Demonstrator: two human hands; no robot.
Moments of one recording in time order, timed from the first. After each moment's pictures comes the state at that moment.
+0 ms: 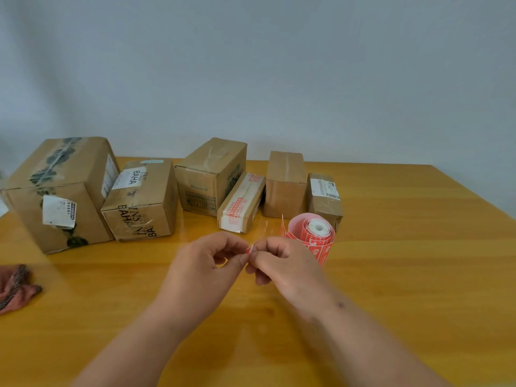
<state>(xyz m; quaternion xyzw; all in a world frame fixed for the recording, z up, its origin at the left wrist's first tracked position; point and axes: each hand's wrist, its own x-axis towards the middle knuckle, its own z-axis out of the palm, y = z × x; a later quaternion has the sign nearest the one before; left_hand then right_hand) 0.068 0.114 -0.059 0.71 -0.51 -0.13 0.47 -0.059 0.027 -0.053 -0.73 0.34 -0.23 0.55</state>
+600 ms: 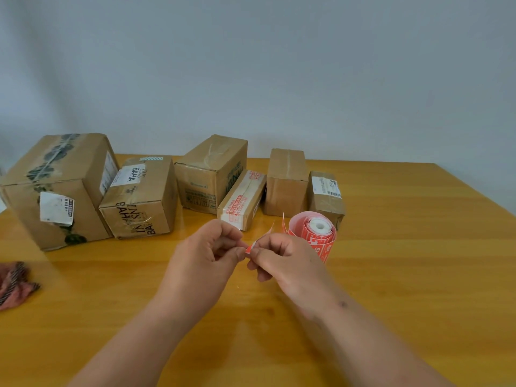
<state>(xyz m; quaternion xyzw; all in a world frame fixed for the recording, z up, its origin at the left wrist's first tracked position) 0.065 0.108 -0.059 0.71 -0.46 -0.17 0.51 -0.062 0.023 -0.056 -0.73 0.33 -0.25 0.54</state>
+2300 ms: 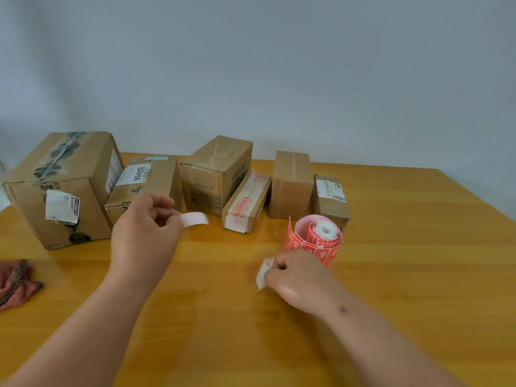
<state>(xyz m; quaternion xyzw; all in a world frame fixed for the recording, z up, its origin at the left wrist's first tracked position) 0.129 0.112 -0.049 0.79 -0.31 -0.01 0.54 -0.060 0.015 -0.054 -0.82 0.45 -0.05 0.36</state>
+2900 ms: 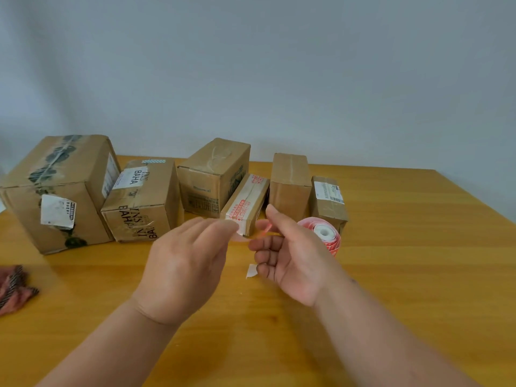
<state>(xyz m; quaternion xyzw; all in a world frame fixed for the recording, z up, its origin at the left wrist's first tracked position) 0.104 0.107 -0.064 0.59 -0.66 0.27 0.38 -0.041 0.009 -0.034 -0.45 0.35 -0.22 0.79</state>
